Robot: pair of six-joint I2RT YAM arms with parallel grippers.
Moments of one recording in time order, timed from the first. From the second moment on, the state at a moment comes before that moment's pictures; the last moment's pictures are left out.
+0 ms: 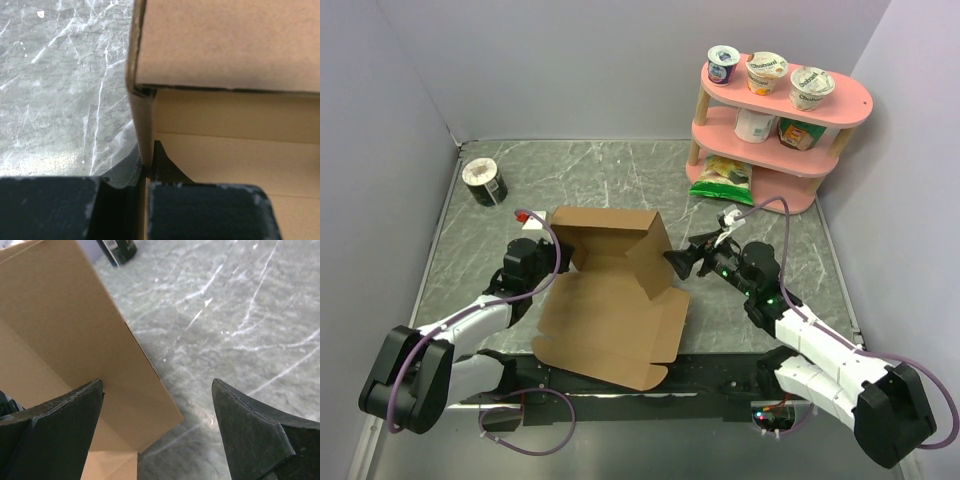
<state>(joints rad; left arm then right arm) -0.34 1.14 0.35 0.46 0.06 -0.38 0.50 0.89 0.42 0.37 -0.26 0.31</state>
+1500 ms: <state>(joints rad) -0.34 1.15 0.35 0.47 0.09 -0.37 0.81 0.95 0.41 0.47 -0.09 0.28</state>
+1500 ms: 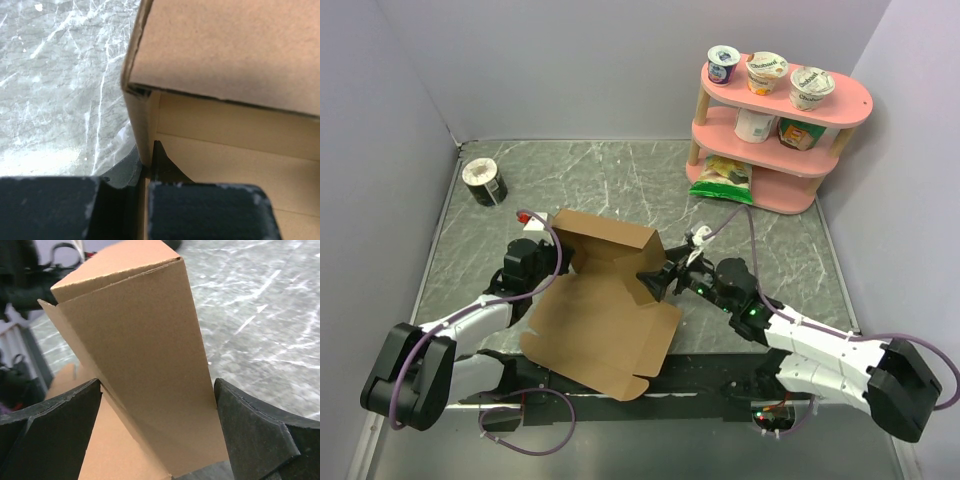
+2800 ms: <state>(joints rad) -0.46 1.16 0.33 0.47 -0.12 -0.30 0.88 1.29 0.43 0.62 0.62 0.31</state>
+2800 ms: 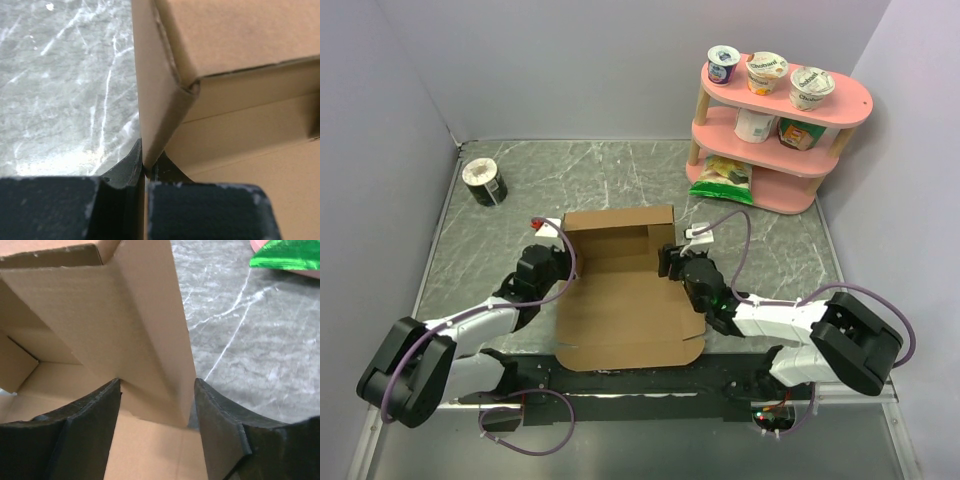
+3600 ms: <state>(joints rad) -0.48 1.19 0.34 0.52 -0.06 -0.28 0.67 1.31 0.41 0.75 0.29 0.13</state>
